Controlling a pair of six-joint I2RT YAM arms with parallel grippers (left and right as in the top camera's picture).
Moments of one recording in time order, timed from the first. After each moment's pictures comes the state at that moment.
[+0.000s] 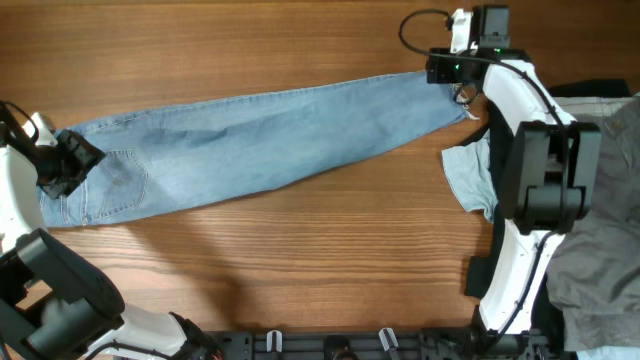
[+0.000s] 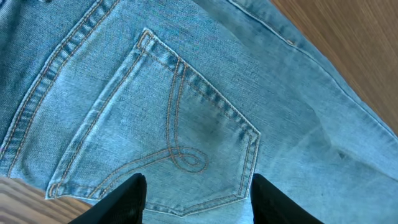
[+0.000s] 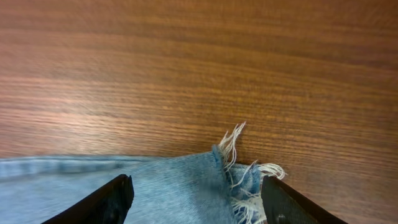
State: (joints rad) left arm 0.63 1.74 1.33 -0.90 0.26 -0.18; right arm -0.02 2.26 1.70 -0.41 -0.14 -0.05
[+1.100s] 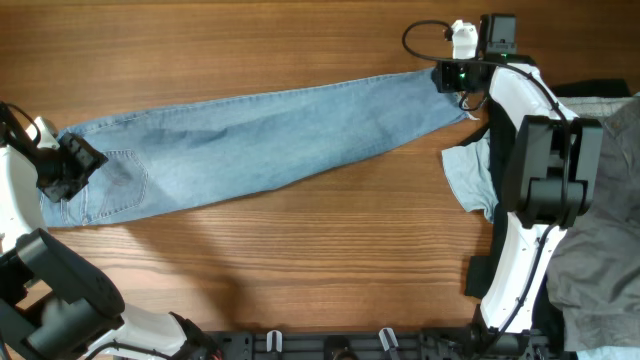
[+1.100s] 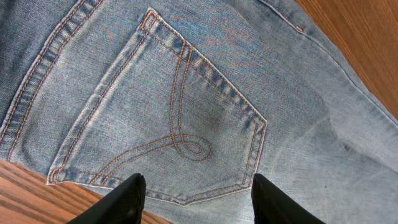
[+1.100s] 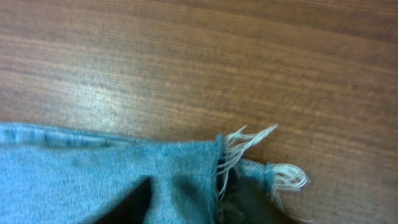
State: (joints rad) left arm 0.63 1.74 1.33 -0.94 0.25 -0.18; right arm -0.06 2.31 1.70 -0.41 -0.28 -0.16
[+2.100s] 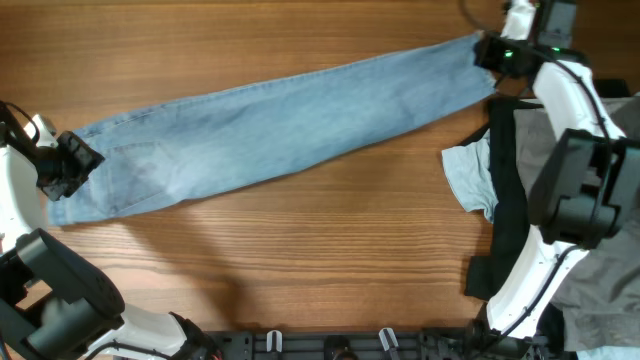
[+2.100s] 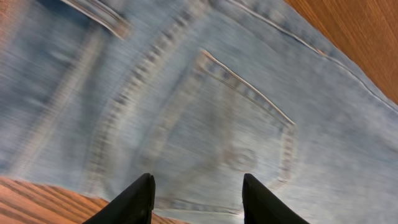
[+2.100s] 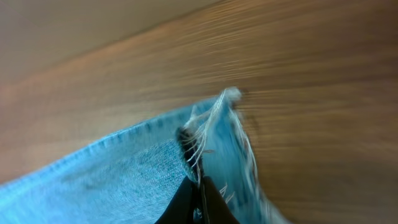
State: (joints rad) left arm 0.63 1.74 1.33 -0.91 0.25 -0.18; right arm -0.22 2.18 1.70 -0.38 -0.40 0.16
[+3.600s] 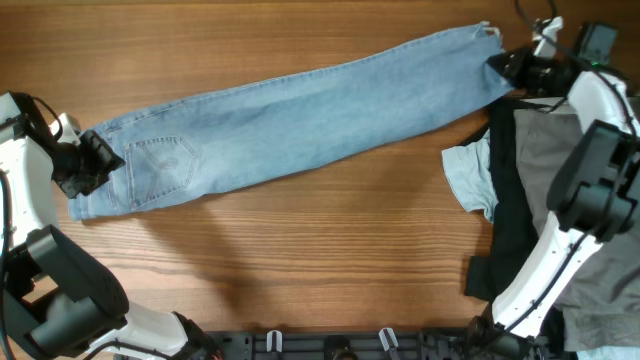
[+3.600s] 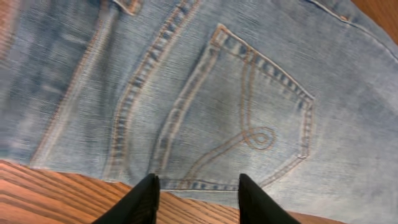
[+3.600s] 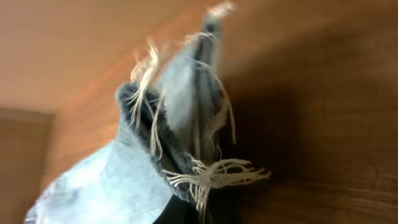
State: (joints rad) left arm 0.55 1.74 1.33 -1.00 0.24 -0.17; right arm -0.37 2.29 1.77 -0.45 -0.84 0.15
